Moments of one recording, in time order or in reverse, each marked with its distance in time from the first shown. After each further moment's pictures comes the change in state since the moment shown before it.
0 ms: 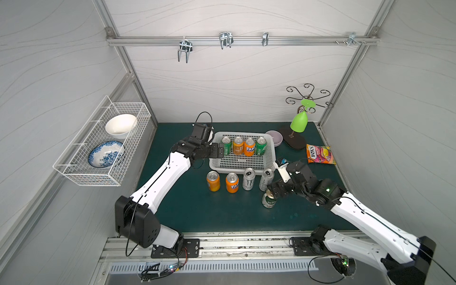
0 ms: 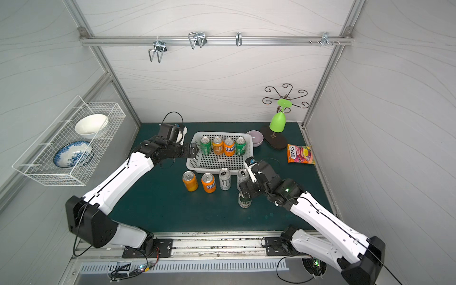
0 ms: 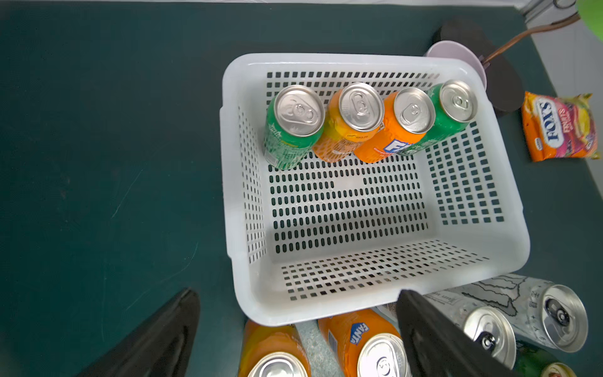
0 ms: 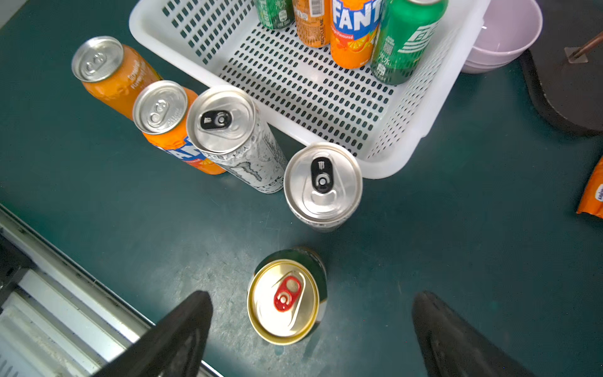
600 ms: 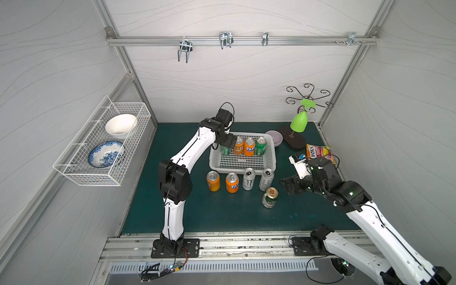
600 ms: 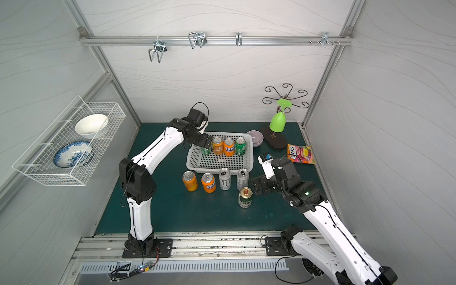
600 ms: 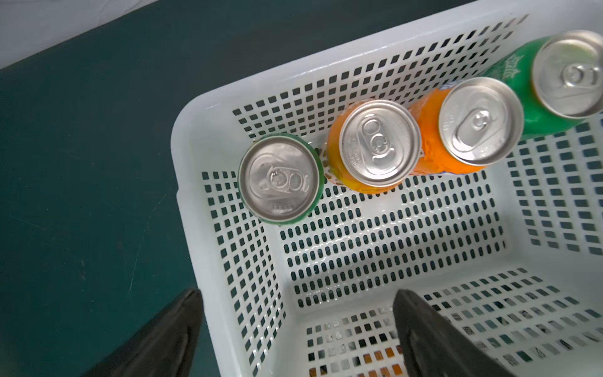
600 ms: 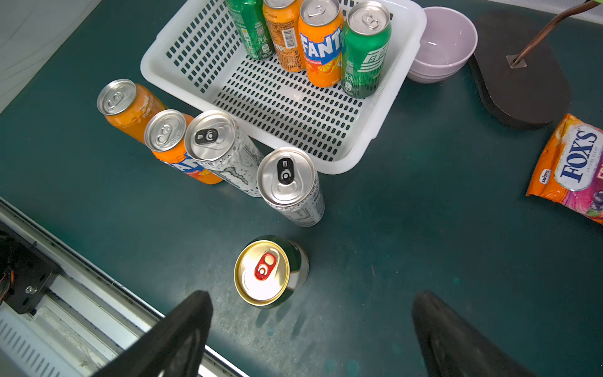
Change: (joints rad) left arm -0.029 0.531 0.576 -0.260 -0.095 0.194; right arm -0.169 -0.106 0.054 -0.109 -0.107 -0.065
